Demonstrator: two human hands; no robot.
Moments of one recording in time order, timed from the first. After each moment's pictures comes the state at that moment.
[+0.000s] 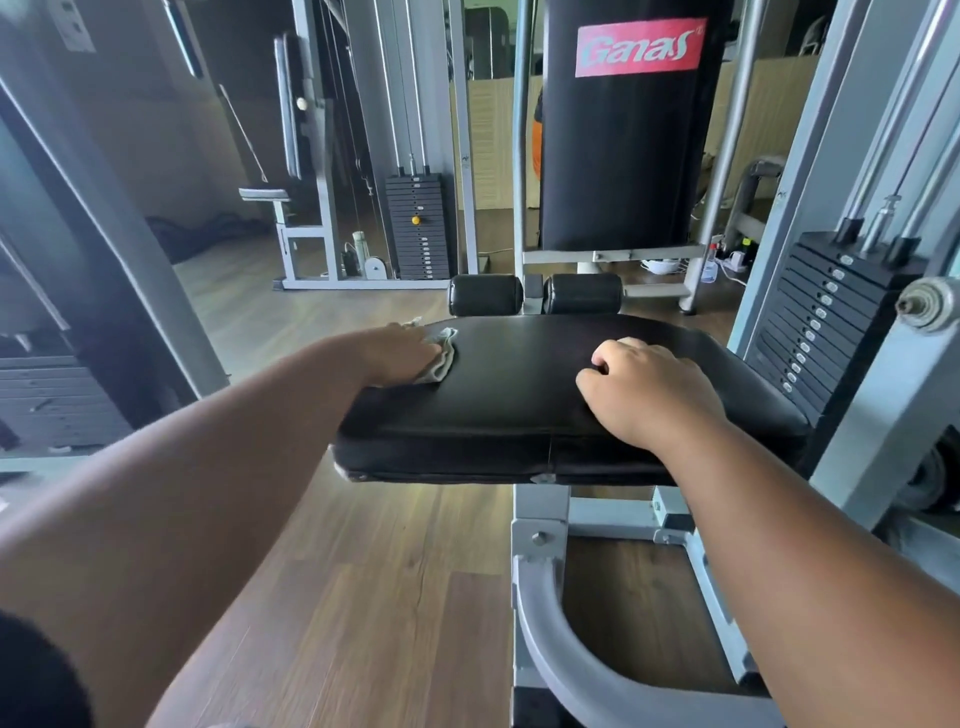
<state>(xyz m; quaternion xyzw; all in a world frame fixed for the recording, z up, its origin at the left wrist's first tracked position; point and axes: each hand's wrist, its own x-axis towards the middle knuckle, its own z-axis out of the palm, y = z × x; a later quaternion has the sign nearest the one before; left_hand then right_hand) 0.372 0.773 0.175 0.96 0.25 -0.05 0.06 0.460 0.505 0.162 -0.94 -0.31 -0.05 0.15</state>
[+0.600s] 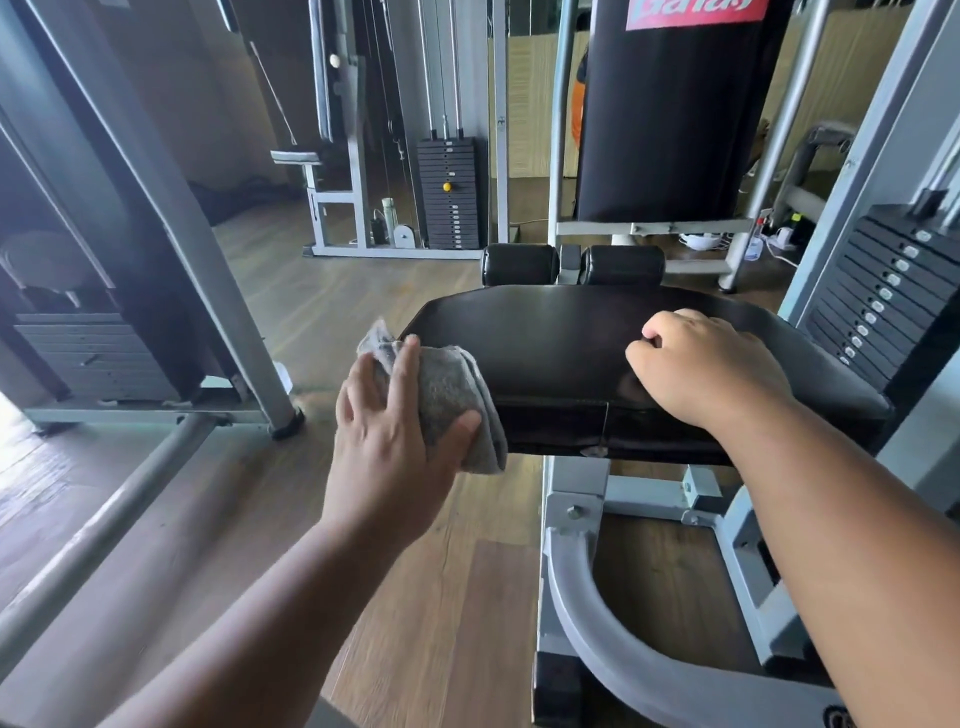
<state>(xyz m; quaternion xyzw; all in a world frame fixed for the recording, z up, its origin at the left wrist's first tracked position) 0.238 0.671 0.106 0.89 0.33 0.29 0.13 0.458 0.511 0.162 -0.94 -0.31 -0.07 0.14</state>
